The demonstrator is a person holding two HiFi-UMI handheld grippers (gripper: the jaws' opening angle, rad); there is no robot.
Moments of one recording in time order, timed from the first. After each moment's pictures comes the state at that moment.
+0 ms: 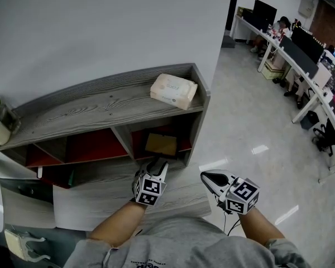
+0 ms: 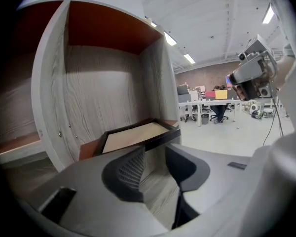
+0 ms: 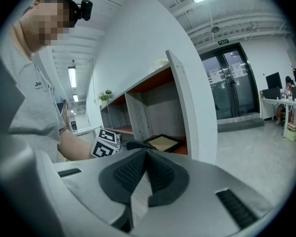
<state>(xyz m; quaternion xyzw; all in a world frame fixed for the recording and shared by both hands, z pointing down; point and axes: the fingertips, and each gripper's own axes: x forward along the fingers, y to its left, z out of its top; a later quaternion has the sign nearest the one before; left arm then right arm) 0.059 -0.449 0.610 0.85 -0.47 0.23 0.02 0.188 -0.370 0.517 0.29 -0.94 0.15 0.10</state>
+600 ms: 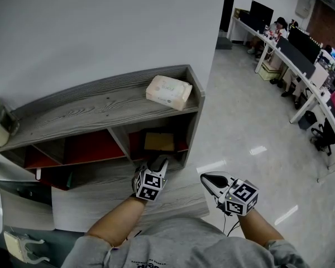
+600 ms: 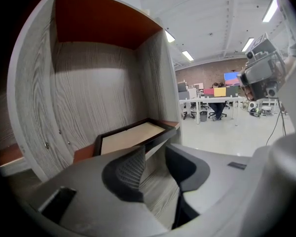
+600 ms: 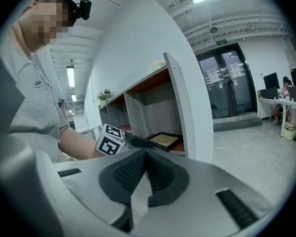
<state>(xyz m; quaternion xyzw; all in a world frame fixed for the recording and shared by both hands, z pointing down) 0.072 -0.464 0.608 0.85 -0.46 0.25 0.02 0.200 -0.364 0.519 0.30 -0.94 0.15 0.11</state>
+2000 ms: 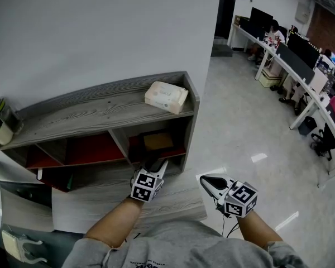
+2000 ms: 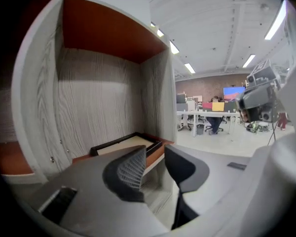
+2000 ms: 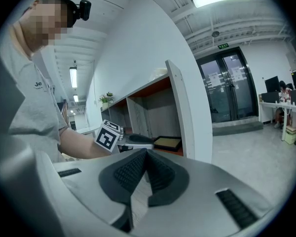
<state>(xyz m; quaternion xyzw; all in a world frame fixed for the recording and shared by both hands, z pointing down) 0.081 -0.461 0.566 0.88 -0.45 0.18 0.05 0.208 -0.361 0.504 0.30 -0.94 0.13 0.10</state>
